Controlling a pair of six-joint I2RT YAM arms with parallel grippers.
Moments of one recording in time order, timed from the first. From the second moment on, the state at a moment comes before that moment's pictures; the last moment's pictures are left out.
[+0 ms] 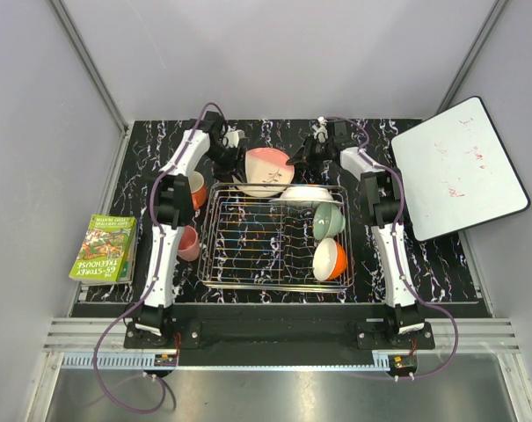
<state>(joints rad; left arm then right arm) -0.21 2.62 2.44 -1.18 0.53 -0.01 0.22 2.66 2.16 -0.23 -0.77 0.64</state>
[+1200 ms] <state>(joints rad) -0.38 2.57 2.34 -1.17 0.79 -0.02 0.29 2.70 2.15 0.01 -0.90 0.81</state>
